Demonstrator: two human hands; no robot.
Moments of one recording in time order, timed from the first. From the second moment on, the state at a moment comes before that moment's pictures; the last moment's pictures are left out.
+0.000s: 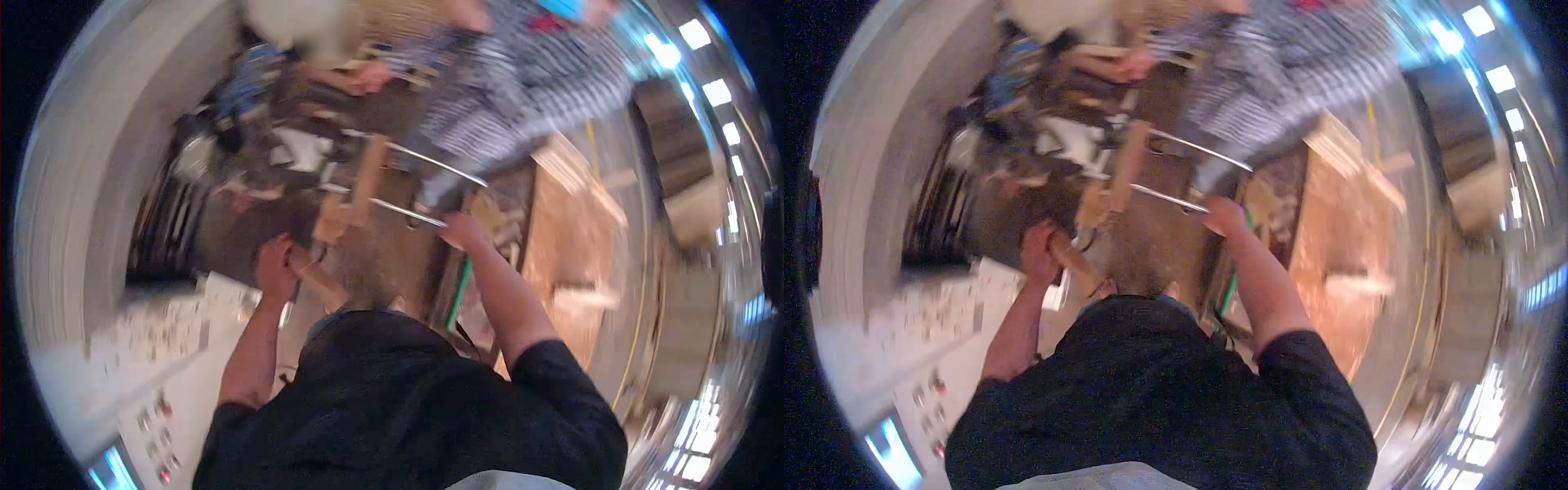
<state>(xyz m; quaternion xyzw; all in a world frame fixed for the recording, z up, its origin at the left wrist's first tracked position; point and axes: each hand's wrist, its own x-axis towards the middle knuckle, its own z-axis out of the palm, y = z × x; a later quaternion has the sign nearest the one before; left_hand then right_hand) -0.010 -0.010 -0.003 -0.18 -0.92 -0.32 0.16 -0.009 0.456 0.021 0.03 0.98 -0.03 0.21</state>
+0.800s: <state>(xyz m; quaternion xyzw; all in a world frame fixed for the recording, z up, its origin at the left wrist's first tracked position) -0.006 -0.002 -0.001 -0.20 -0.91 -0.32 0.17 0.002 0.445 0.051 0.18 0.95 -0.10 0.24</state>
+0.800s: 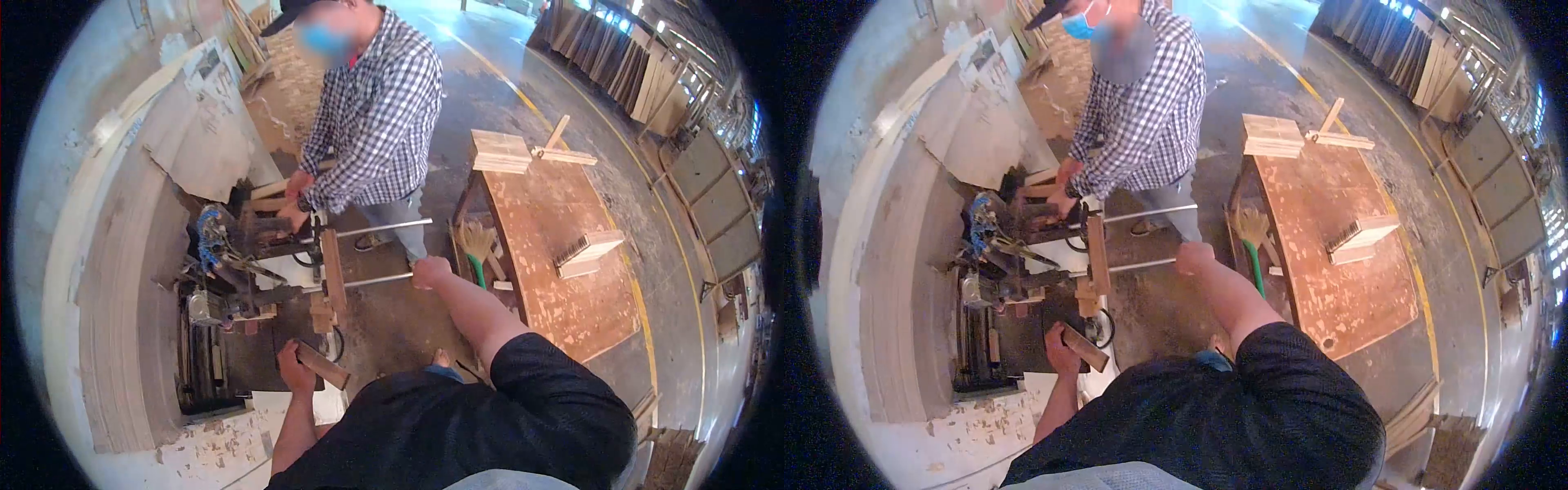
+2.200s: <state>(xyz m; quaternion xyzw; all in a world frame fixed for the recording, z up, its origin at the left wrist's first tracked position) 0.077 -0.006 0.021 0.30 -0.72 -0.63 0.07 0.011 0.445 0.051 -0.06 0.98 -0.19 -0.05</state>
